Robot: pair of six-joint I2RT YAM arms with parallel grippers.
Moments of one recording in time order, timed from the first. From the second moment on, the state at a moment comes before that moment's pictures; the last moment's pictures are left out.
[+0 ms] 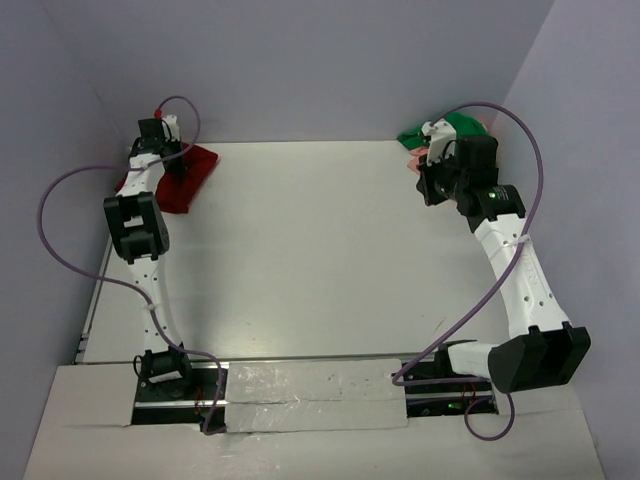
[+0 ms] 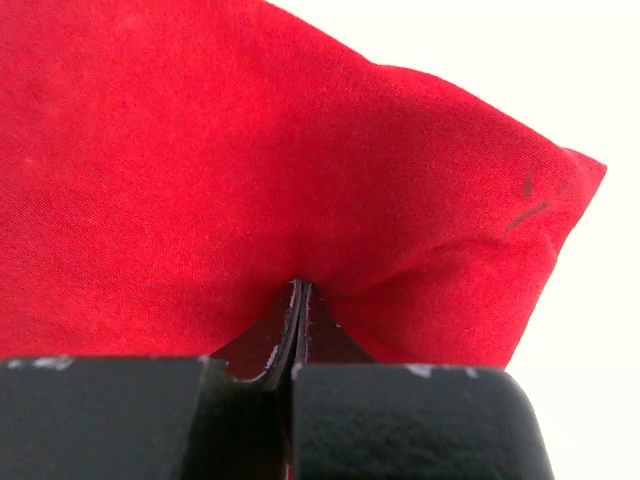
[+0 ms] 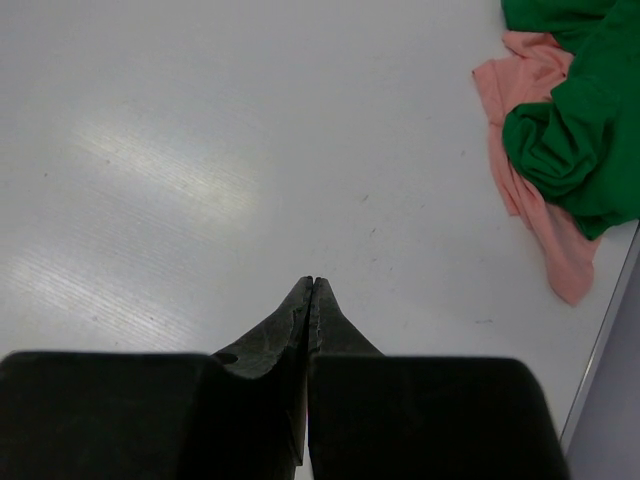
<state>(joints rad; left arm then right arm) 0.14 2.53 2.22 -0.45 0.10 0.09 0.09 1.26 1.34 -0.67 -0.23 -0.24</state>
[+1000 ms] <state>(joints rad) 0.22 1.76 1.53 -0.23 0.48 0.09 0.08 1.22 1.28 -0.66 -0.27 -0.22</state>
